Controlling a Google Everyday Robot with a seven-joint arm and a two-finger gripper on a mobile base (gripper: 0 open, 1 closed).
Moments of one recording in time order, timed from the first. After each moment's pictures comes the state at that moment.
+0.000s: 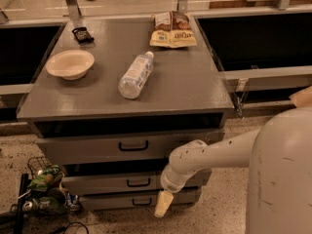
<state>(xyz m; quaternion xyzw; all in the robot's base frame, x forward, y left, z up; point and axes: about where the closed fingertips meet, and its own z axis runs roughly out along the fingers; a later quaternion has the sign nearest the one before) 0.474 -0.027 0.428 -0.60 0.78 0.12 0.11</state>
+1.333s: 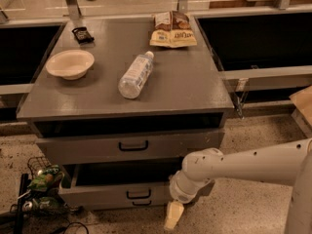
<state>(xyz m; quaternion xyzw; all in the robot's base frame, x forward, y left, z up) 0.430 -0.048 0.445 -0.62 0.76 0.16 0.11</state>
